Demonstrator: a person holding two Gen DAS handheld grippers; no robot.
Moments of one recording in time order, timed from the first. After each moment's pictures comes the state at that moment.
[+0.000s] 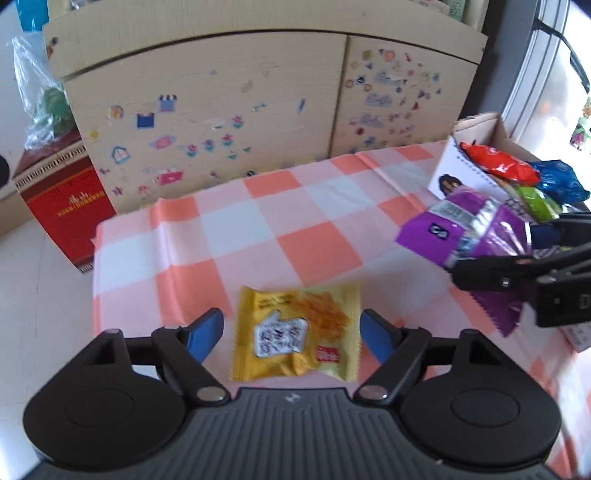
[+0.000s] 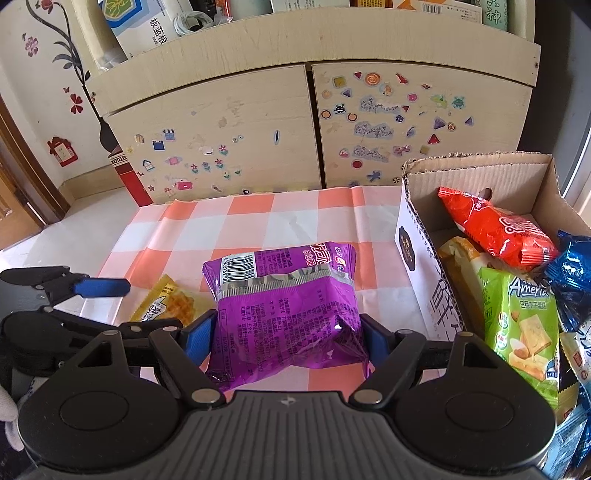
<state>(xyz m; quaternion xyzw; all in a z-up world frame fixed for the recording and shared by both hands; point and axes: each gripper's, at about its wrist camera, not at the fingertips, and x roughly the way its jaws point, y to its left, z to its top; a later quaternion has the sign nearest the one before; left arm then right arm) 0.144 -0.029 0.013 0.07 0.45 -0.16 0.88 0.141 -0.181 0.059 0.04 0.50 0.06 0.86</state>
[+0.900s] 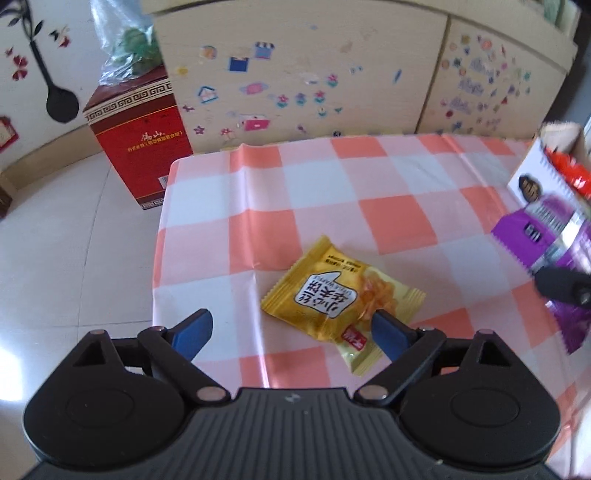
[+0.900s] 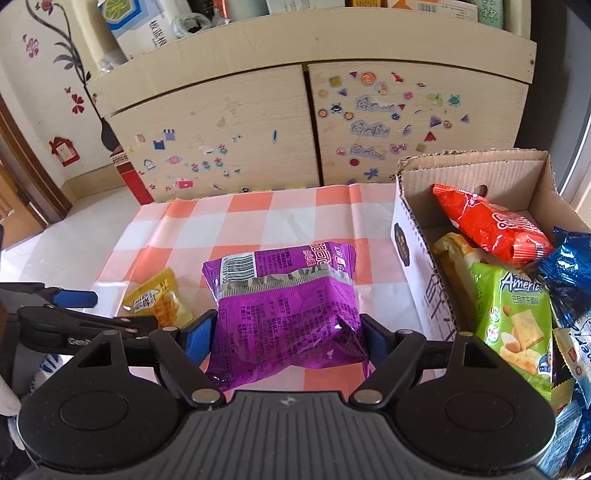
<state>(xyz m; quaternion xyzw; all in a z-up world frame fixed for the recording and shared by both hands) 0.138 -0.006 0.004 0.01 0.51 -0.03 0.86 0.135 -0.184 0.062 0.04 0.50 0.06 0.86</state>
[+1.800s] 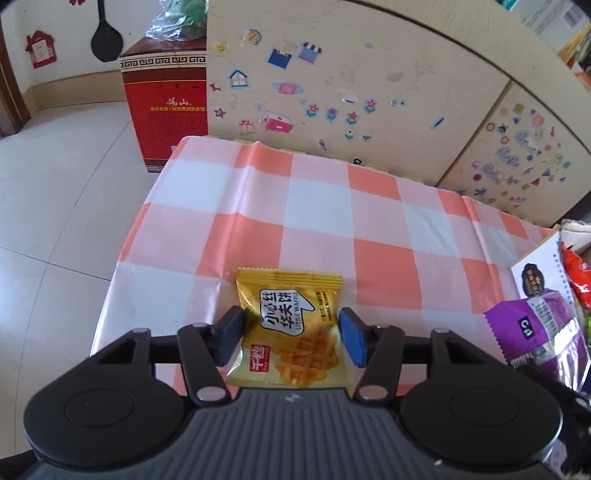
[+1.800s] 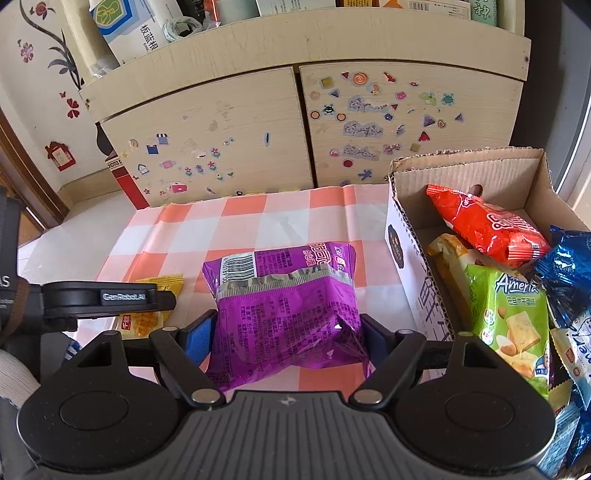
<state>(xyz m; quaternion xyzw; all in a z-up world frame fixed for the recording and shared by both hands) 0.158 -0.012 -0.002 -0.11 0.50 0.03 0.86 0.140 -0.189 0.062 0.05 0.50 0.06 0.86</state>
